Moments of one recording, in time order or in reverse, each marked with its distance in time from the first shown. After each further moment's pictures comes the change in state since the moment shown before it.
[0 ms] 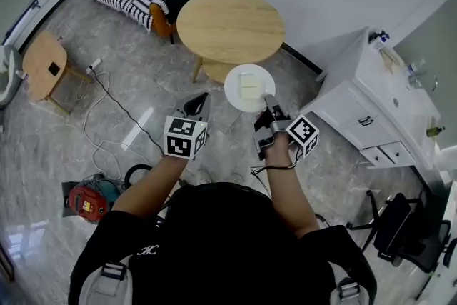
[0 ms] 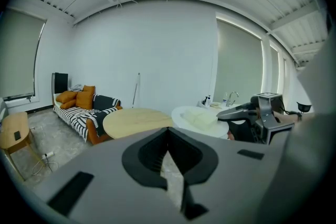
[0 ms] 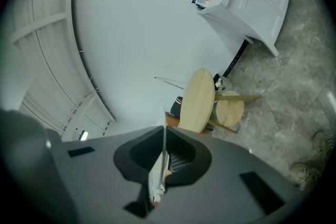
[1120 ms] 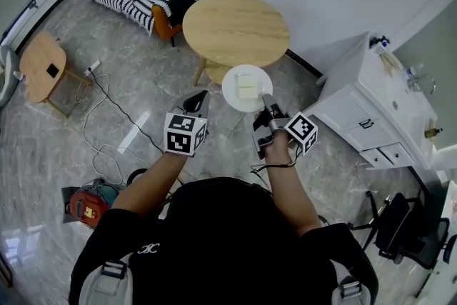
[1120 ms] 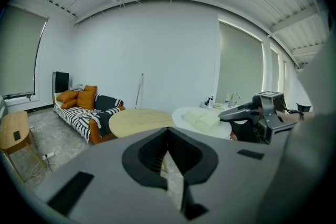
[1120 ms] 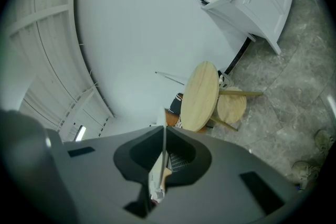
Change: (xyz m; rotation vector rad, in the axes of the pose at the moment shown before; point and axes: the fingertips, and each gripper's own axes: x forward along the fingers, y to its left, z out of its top) left arm -0.007 0.053 -0.003 -0.011 -0.011 -0.005; right arm 0.032 0.012 -0.041 -0.034 0.023 -0.009
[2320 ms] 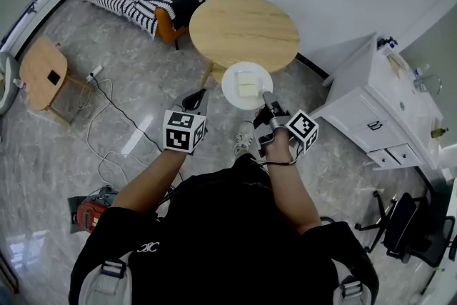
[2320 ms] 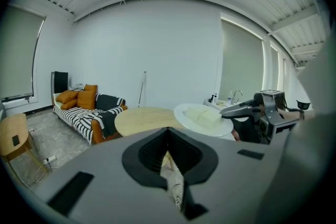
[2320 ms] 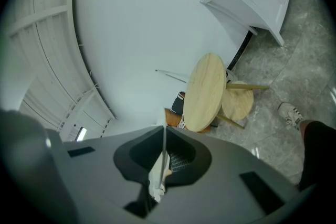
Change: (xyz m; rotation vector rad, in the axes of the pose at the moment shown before) left arm 0.015 0.057 -0.007 0.021 0.020 -0.006; right arm 0.048 -0.002 -0.024 0.026 -0.012 0.027
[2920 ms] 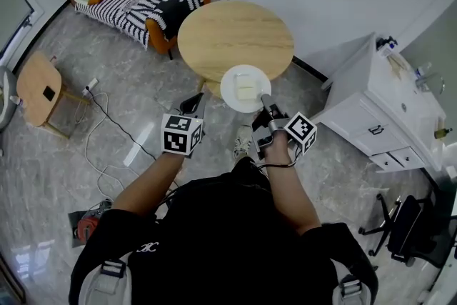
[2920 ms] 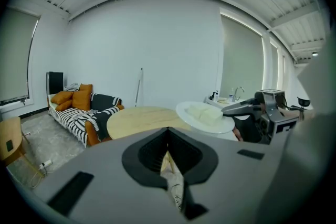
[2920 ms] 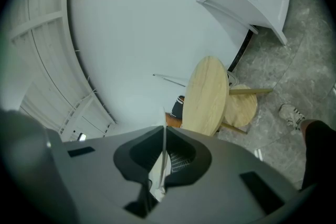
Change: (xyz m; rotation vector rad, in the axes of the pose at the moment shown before) left arm 0.074 0.016 0.007 0.022 0.016 -0.015; right arm 0.049 -0.025 0.048 0.024 -0.025 0.013
